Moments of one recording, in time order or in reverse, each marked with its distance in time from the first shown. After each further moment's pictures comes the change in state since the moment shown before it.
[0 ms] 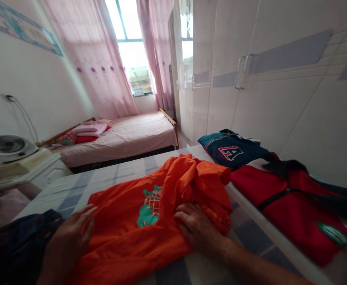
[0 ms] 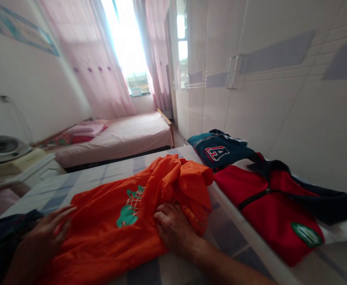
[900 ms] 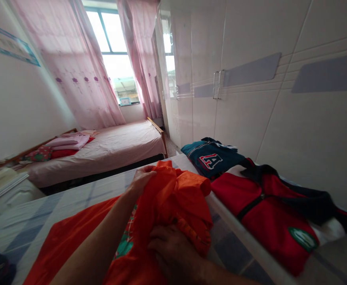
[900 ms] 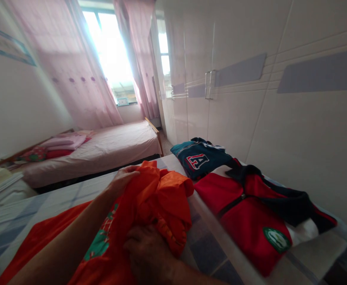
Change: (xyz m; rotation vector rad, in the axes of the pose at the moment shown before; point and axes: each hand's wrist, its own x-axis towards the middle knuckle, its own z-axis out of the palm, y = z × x) left_hand 0.176 0.231 0.086 -1.104 -0.454 -0.305; right_hand -0.002 0.007 0.010 0.008 0.029 -0.161
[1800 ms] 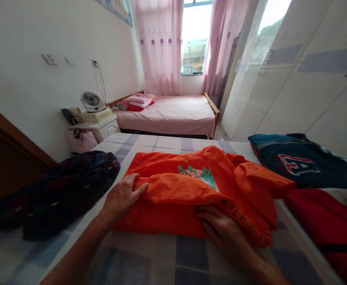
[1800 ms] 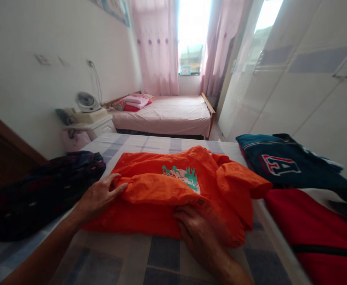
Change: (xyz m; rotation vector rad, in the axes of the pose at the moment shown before) left_hand -0.227 -0.062 -0.151 0.911 0.442 -0.297; right_hand -0.004 -0.017 -0.015 0.103 -0.197 -0.034
